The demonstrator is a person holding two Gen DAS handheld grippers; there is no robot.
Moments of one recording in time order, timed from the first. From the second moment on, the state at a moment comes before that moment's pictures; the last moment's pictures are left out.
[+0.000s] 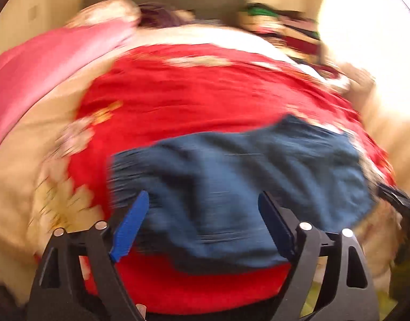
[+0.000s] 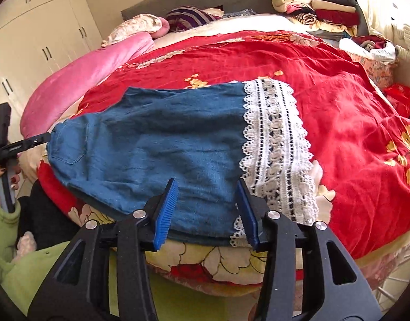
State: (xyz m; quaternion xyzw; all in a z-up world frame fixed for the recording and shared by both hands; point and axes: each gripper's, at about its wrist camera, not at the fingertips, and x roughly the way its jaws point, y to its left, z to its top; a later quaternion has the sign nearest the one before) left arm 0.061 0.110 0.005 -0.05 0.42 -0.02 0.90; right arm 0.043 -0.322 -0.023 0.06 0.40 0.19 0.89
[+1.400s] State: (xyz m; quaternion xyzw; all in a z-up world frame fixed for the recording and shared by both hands) left arm 0.132 0.012 0.065 0.04 0.37 -0.14 0.92; right arm 0.059 -0.323 -0.003 0.05 0.38 0.19 0.91
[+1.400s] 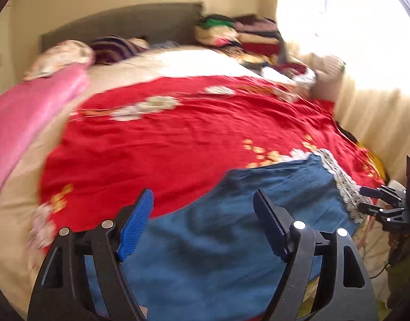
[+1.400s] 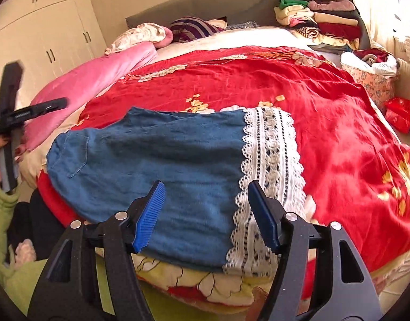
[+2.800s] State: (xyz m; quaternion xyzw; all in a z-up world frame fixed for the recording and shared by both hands) left arm 0.236 -0.022 -0.050 -0.03 0.46 -0.19 0.87; right arm 0.197 -0.378 -0.022 0.10 0.44 0.14 0.88
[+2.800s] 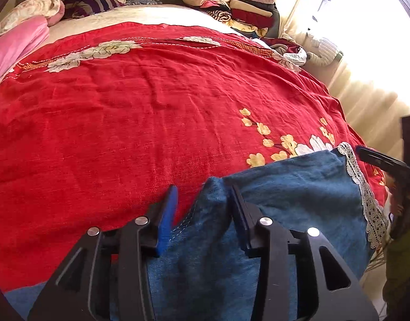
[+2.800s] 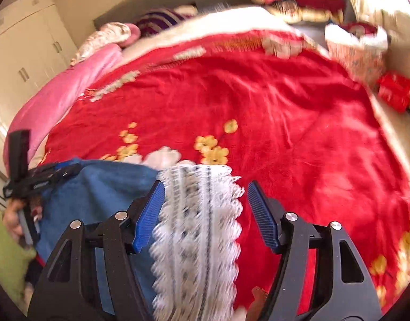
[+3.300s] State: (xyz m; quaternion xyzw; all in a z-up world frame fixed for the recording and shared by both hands) left arm 0.233 -0.046 -0.012 0.00 0.40 -0.18 0.90; right arm 0.197 -0.382 0.007 0.07 0.35 0.19 0.91
